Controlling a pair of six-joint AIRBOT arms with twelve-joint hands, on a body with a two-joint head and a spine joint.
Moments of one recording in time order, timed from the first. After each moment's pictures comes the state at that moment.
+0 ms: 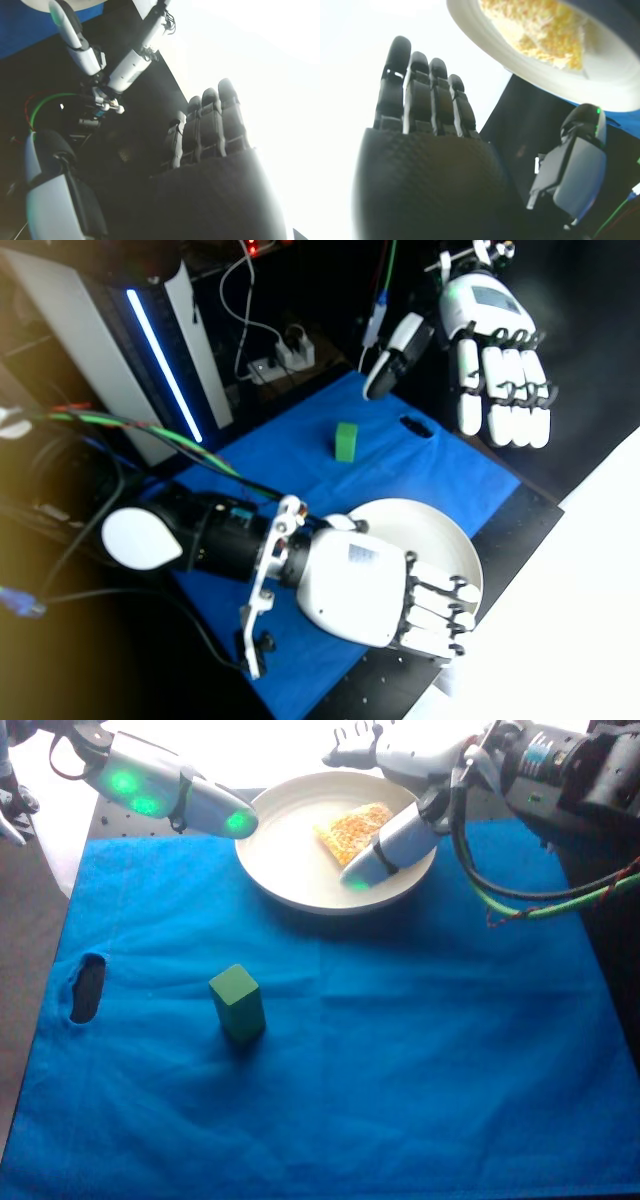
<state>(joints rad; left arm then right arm) 0.36 -1.02 1.37 0.63 -0.52 0.46 -0.45 -1.59 1.90 -0.57 0.25 -0.43</state>
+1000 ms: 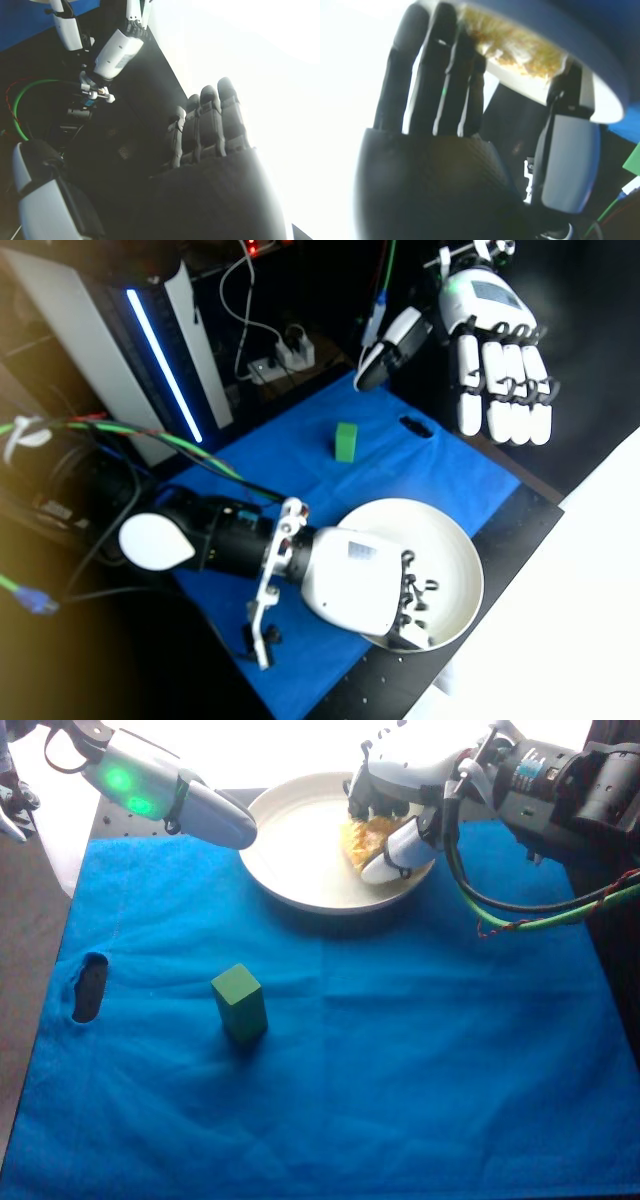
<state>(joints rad) 0.35 -1.02 1.37 0.63 -0.52 0.46 -0.47 -1.61 1.92 -0.54 0.30 -0.41</state>
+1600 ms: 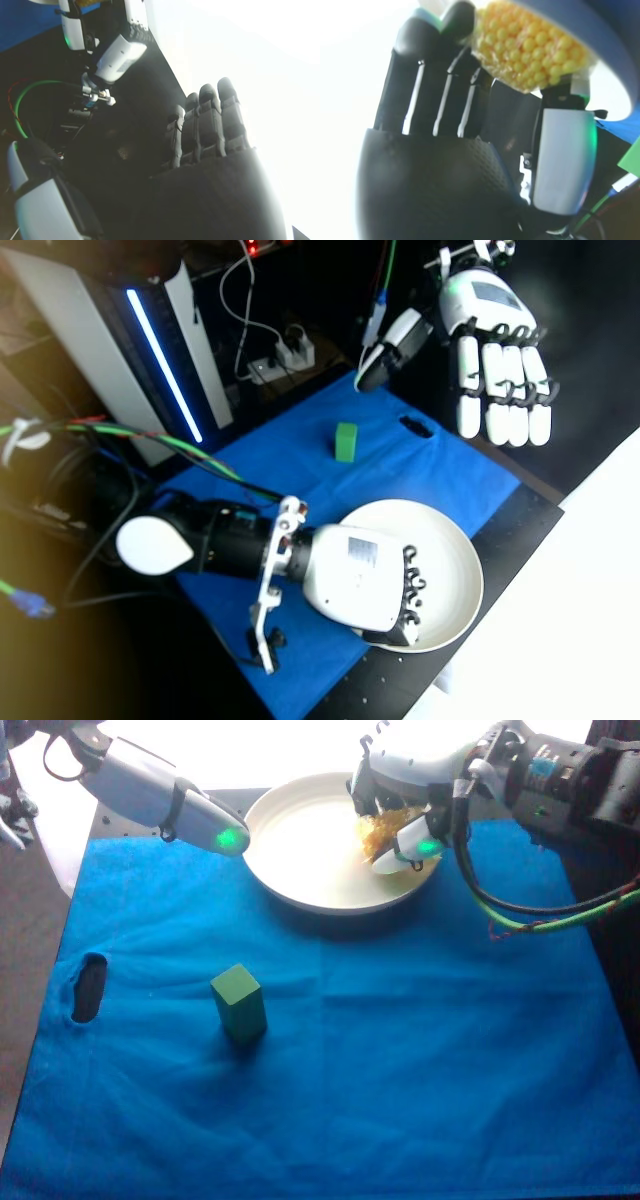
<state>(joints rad) 0.38 -1.02 1.38 0.60 -0.52 0.46 -0.47 -1.58 1.90 -0.61 0.42 -0.42</state>
